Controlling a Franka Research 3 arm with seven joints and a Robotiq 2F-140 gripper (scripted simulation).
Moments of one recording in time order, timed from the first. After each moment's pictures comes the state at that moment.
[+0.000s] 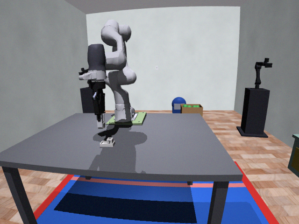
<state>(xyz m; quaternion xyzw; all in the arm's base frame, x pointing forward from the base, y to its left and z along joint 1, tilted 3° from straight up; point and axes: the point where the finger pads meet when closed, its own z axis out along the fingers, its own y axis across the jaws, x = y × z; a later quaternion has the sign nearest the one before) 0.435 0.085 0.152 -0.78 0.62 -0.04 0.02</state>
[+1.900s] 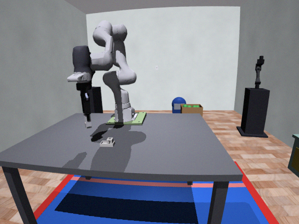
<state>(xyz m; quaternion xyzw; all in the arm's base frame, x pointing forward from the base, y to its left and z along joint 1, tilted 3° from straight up) 0.439 0.002 0.152 -0.94 0.35 -0.03 -0.01</state>
